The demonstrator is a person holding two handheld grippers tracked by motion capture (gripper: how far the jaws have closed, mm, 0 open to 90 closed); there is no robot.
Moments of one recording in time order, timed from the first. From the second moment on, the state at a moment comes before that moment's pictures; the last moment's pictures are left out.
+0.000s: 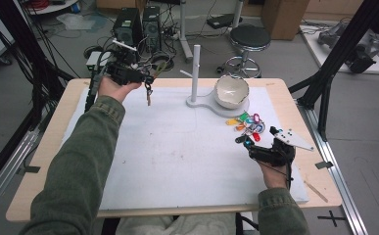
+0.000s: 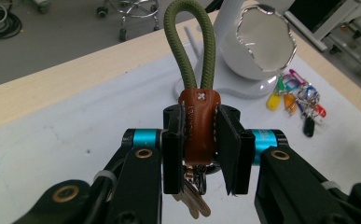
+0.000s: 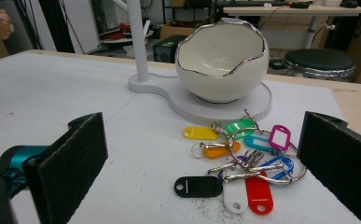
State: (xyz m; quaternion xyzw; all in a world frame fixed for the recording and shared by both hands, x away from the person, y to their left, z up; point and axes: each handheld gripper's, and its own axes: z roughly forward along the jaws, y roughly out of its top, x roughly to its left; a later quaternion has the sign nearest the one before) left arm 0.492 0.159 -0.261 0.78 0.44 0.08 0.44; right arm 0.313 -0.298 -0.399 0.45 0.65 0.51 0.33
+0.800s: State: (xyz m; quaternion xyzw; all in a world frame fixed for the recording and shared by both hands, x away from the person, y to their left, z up) left arm 0.528 0.130 -0.285 0.75 0.46 0.04 0.47; right arm 0.315 -0.297 -0.401 0.45 0.66 0.51 0.33
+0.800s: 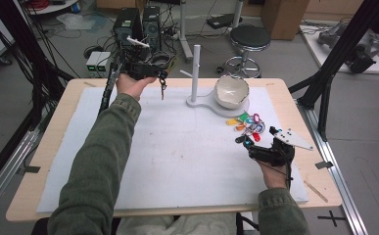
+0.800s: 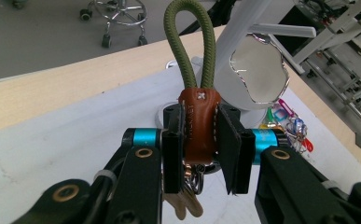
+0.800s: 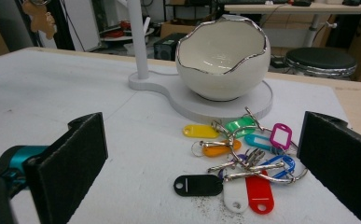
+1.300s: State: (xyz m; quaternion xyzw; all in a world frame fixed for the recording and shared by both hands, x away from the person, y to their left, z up) left arm 0.534 0.111 -0.306 0.76 0.46 0.02 0.46; right arm 0.316 -0.298 -0.402 0.45 0.66 0.50 0.33
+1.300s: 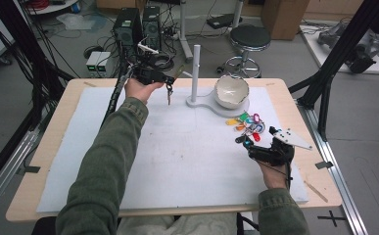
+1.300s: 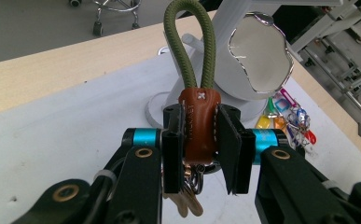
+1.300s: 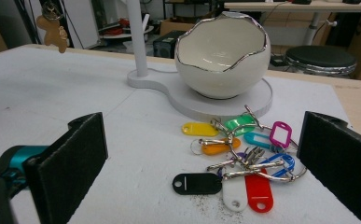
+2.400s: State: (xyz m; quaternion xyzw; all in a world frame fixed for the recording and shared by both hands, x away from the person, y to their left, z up) left arm 0.539 0.089 -0.330 0.78 0.46 0.02 0.42; right arm 0.319 -0.298 -0.403 0.45 0.66 0.50 0.33
